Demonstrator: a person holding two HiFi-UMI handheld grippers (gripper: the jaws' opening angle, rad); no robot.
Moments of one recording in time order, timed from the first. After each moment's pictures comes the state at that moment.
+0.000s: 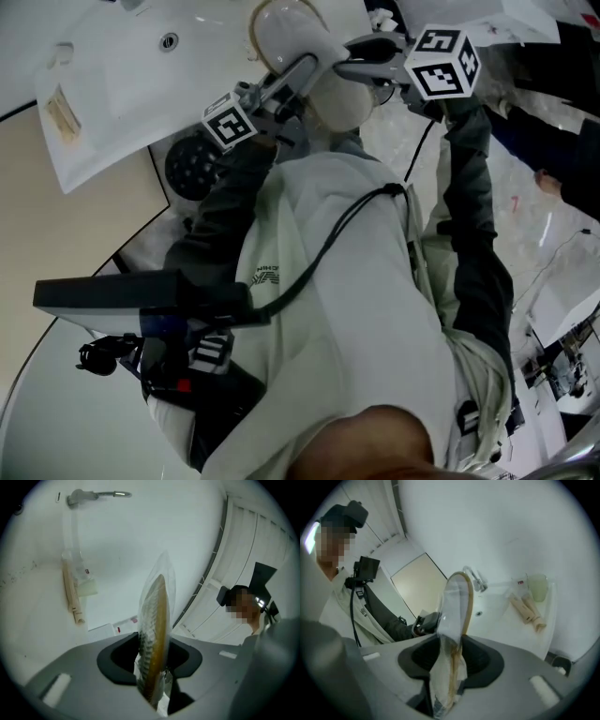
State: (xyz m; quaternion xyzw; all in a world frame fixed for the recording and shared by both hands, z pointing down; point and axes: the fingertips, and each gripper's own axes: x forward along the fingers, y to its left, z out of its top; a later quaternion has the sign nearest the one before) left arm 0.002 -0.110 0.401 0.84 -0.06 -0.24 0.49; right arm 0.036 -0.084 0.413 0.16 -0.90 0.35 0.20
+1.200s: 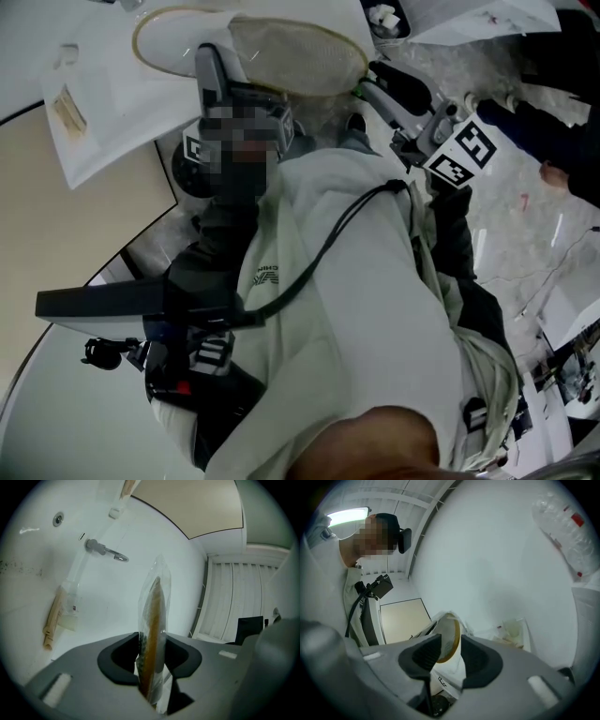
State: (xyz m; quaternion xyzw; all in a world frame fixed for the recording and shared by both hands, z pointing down) left arm -0.096 -0.141 0.312 0.66 -0.14 -0.57 0.47; right arm 0.083 -0.026 0.340 0.39 -0.89 0.20 -0.08
